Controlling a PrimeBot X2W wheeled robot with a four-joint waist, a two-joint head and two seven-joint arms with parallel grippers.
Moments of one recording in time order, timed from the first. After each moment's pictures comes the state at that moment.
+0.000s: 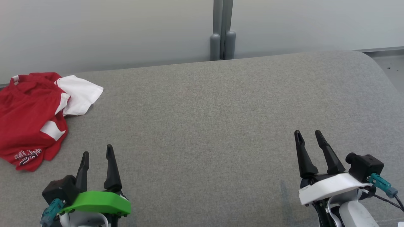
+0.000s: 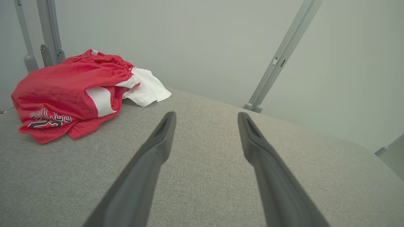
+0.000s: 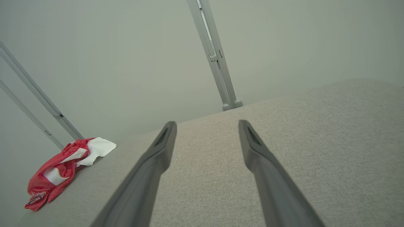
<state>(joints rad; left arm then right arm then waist) -0.02 0.04 -0.05 0.14 -0.42 0.04 -0.16 -0.08 -0.11 0.12 0.19 0.47 0.13 -0.26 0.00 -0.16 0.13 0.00</state>
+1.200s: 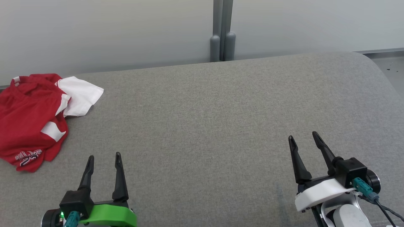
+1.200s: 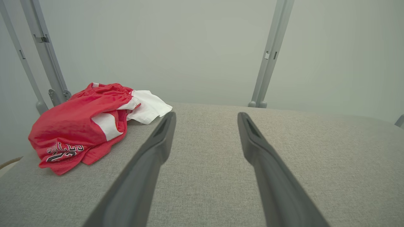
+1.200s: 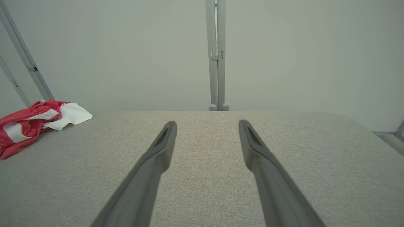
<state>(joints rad) 0.03 0.05 -0.08 0.13 -0.21 0.03 -0.25 -0.06 -0.06 0.07 0.18 0.12 0.13 -0.26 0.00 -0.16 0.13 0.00</state>
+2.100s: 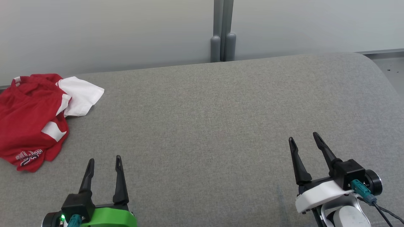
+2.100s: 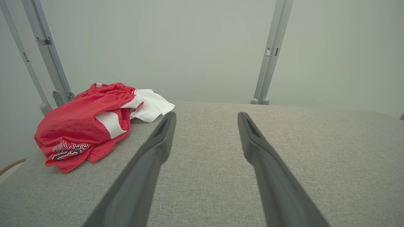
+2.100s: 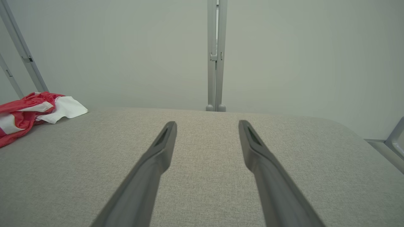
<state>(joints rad) 0.05 0.05 -0.08 0.14 -0.18 0.04 -0.26 -0.05 -0.05 0.05 0.17 0.05 0.13 -0.26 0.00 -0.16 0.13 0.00</state>
